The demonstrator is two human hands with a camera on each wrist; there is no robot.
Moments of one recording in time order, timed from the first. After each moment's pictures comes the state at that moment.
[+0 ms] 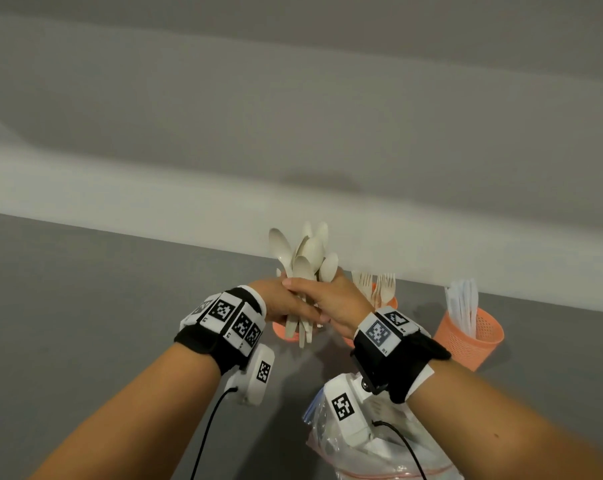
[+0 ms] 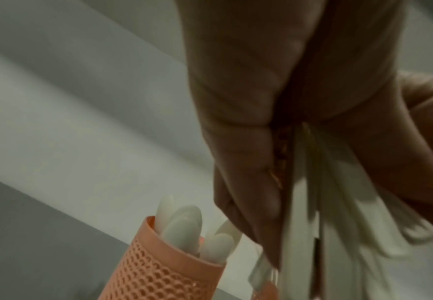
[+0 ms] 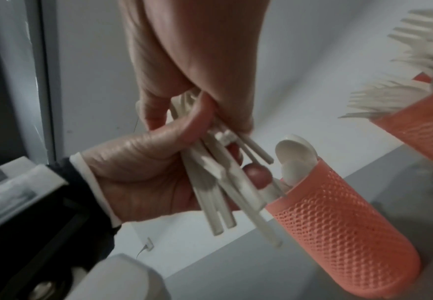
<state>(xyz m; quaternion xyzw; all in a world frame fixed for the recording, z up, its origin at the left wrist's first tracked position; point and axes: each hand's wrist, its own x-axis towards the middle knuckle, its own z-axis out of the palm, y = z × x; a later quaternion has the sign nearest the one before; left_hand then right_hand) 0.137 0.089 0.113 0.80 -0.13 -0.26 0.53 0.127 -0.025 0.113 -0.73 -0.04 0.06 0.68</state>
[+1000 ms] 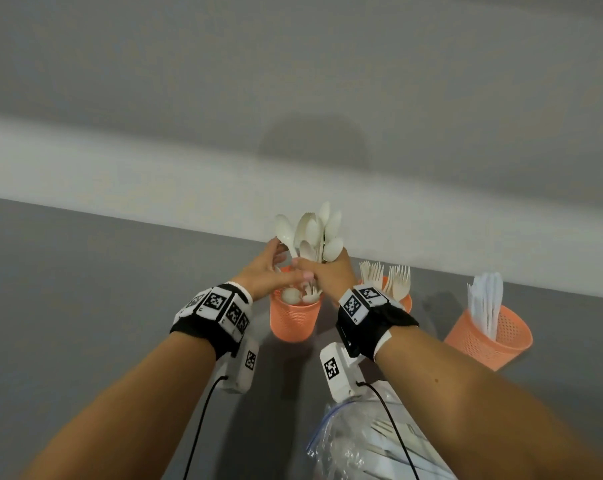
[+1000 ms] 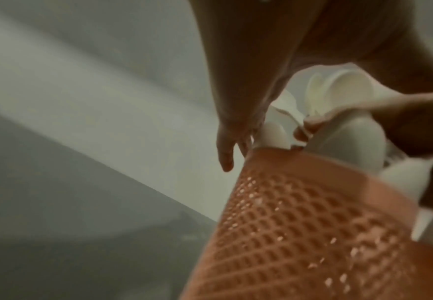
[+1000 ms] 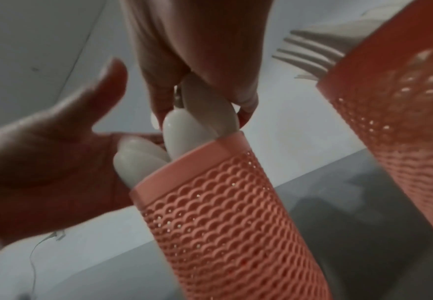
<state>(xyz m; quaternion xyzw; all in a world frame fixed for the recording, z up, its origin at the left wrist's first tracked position) 0.226 0.117 0.050 0.76 -0.09 -0.09 0.64 0.227 -0.021 0.057 -0.74 -0.03 -0.04 0.67</state>
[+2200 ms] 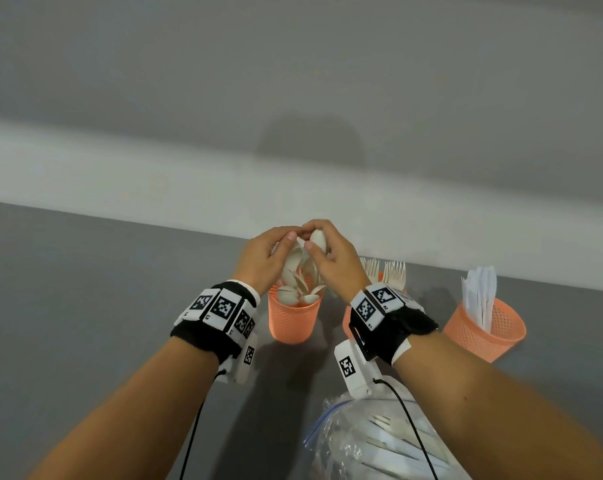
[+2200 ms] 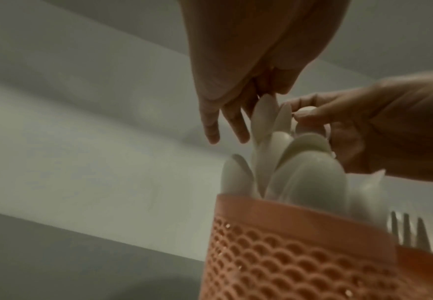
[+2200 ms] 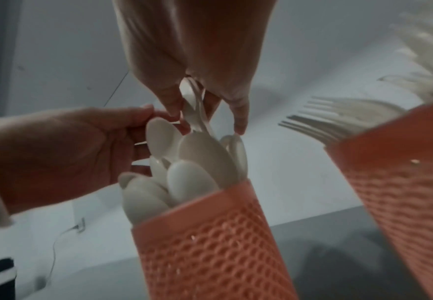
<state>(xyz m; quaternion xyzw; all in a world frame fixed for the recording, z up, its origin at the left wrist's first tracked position) 0.218 0.106 0.067 0.81 -0.13 0.17 0.55 0.215 -0.036 0.078 -0.80 -0.19 -0.12 0.55</state>
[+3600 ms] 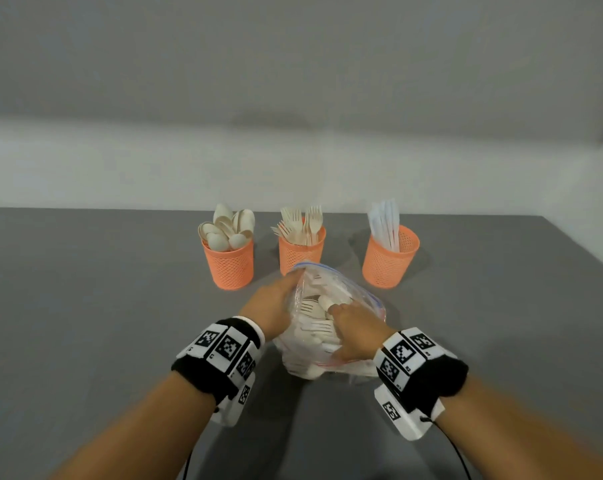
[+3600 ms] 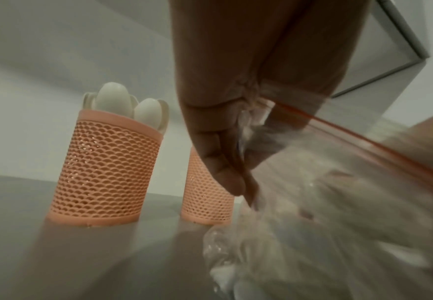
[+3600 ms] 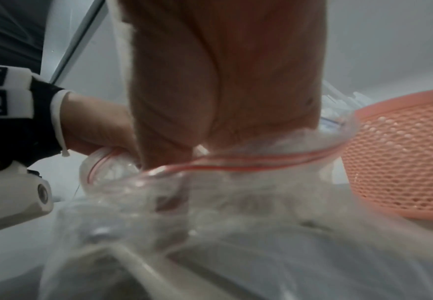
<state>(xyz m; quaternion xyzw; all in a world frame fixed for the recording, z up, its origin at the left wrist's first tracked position) 0.077 0.001 0.030 0.92 -0.20 -0.11 0.32 0.042 -0.169 0.013 -0.98 -0.11 0.17 0.04</state>
